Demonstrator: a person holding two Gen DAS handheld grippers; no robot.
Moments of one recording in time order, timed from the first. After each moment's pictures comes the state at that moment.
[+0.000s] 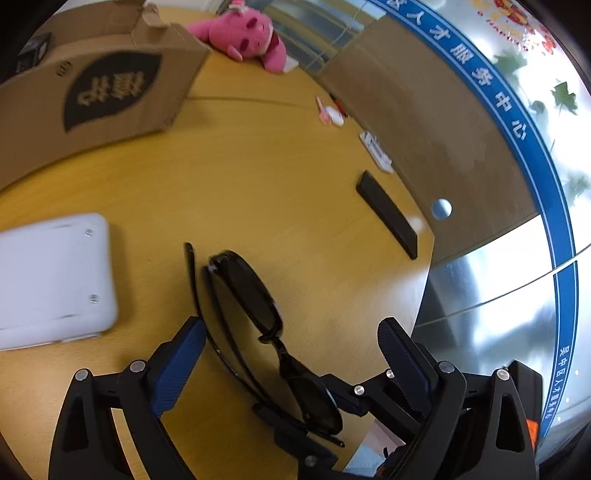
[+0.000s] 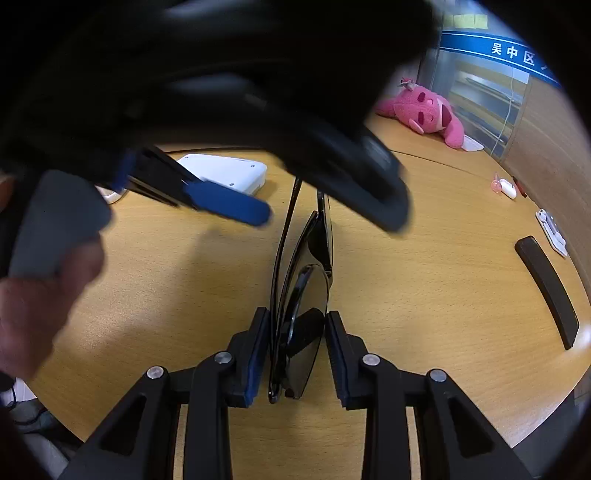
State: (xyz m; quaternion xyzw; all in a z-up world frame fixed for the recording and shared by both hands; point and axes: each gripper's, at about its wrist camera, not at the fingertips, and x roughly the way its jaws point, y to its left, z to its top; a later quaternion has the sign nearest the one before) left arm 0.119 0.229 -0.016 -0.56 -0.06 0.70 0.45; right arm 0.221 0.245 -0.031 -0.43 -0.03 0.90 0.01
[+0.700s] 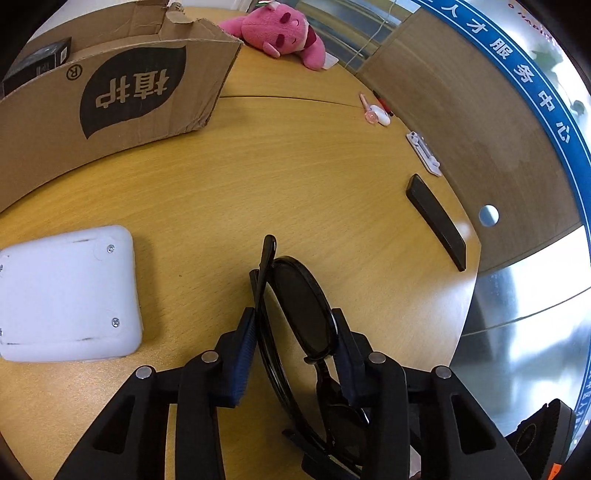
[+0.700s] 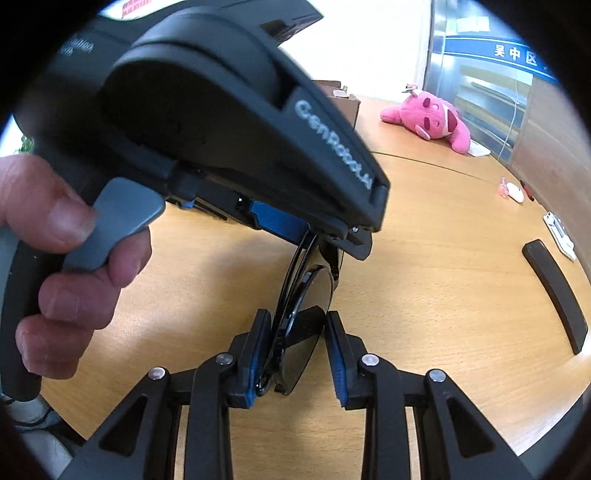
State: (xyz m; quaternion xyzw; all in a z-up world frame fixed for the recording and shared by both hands) left arm 0.102 0.235 -0.025 -0.56 -0.02 0.73 0.38; right arm 0.236 0.243 -0.031 -0.41 -0.02 0.91 -0.01
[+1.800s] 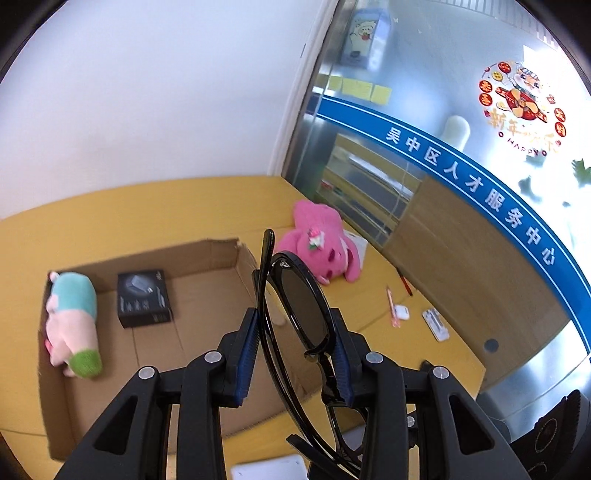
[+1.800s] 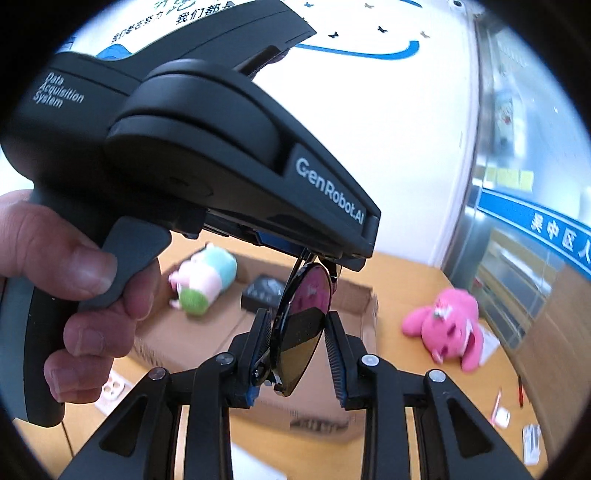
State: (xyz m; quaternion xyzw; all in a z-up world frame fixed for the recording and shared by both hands) left arm -0.040 0.144 0.232 -0.35 -0.03 0.88 0.32; right arm 0.082 0.189 0.171 -0.21 -0.10 0.97 -0.07
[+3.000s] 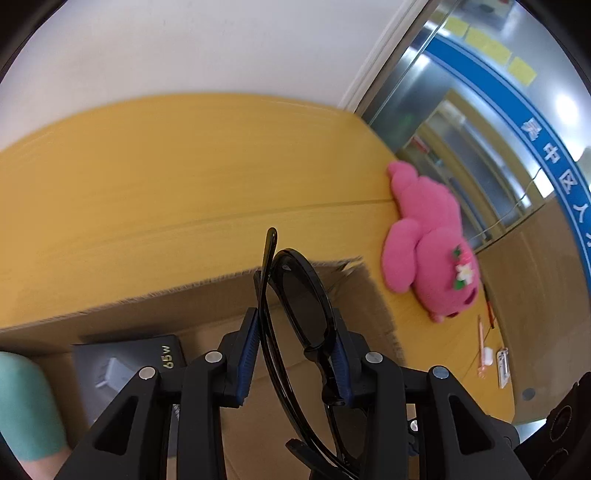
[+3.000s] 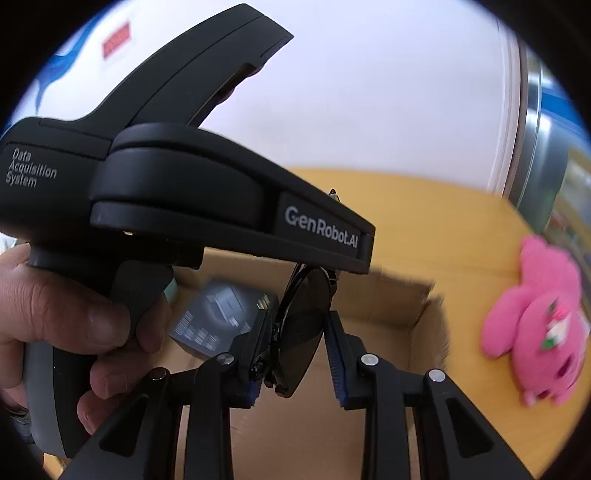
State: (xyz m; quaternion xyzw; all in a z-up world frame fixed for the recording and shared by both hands) left arm -0.340 0.183 0.072 -0.52 -0.05 0.81 0.27; right arm -0.214 0.241 0.071 -0.38 0.01 0.92 -0.11
